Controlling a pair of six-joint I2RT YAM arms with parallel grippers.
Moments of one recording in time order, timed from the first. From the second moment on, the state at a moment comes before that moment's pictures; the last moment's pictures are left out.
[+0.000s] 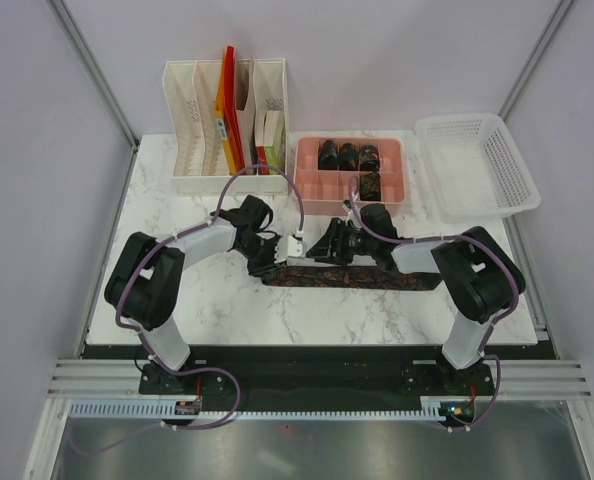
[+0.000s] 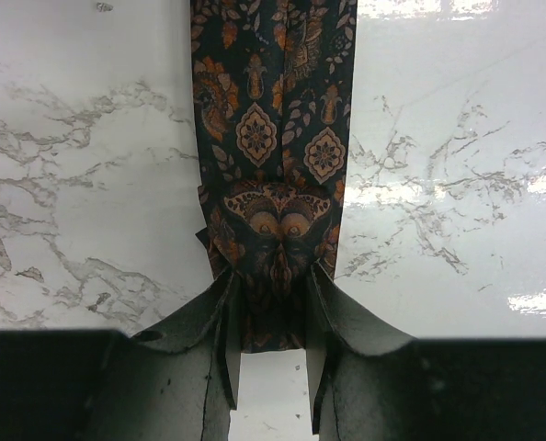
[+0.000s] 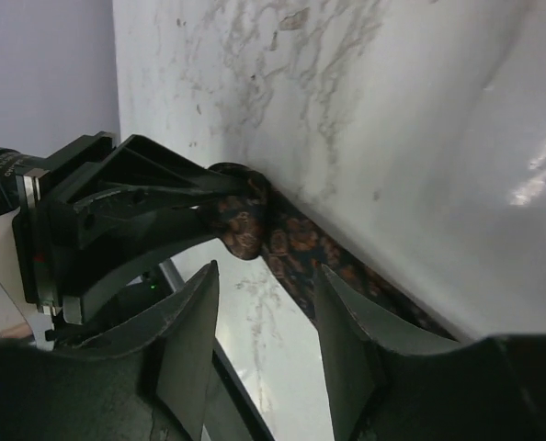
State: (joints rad) left arm -0.48 1.73 1.04 -0.62 0.51 1.05; right arm 0.45 1.76 0.77 0.40 -0.62 0.81
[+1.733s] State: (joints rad) left arm -0.41 1.56 0.97 -0.62 0.56 1.01; right arm 0.69 1.98 0.89 0.48 -0.49 0.95
